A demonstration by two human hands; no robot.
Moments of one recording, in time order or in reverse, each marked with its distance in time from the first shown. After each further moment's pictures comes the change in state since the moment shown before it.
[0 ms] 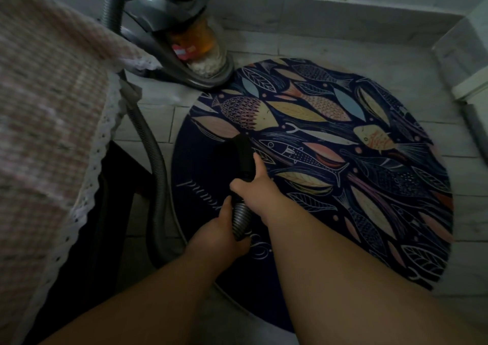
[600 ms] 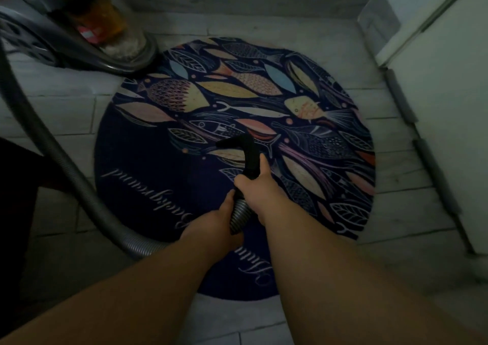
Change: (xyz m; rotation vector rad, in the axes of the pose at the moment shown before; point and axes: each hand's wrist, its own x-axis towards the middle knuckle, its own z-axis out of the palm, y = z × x) left_hand -0.007 0.121 0.118 0.257 -0.176 0.152; right_hand -0.055 0.113 -0.146 0.123 0.191 0.092
